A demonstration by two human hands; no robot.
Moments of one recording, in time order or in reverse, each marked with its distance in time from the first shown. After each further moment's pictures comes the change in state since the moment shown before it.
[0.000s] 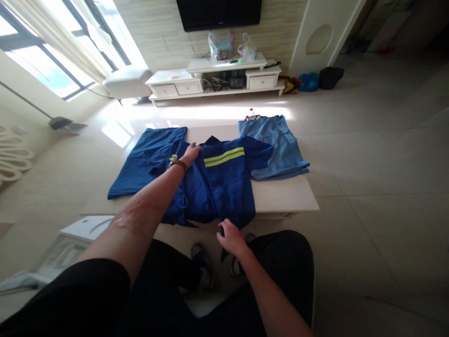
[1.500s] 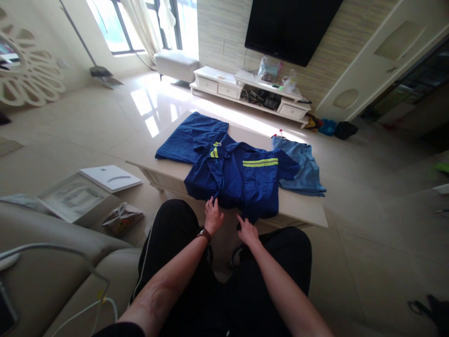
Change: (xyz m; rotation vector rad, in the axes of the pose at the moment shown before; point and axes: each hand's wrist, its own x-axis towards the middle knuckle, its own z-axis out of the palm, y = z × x) left_hand -0.339 -0.195 -0.085 0.287 0.063 0.039; right_hand -0.012 0.005 0.068 -0.695 -0.136 0.110
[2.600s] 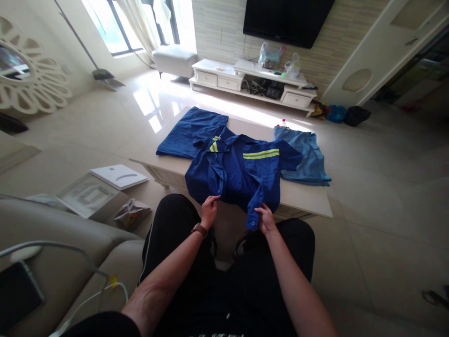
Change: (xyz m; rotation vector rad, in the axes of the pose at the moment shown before) left_hand -0.003 0.004 -0.032 -0.386 0.065 0.003; right_hand -0.001 0.035 -0.042 1.866 0.335 0.256
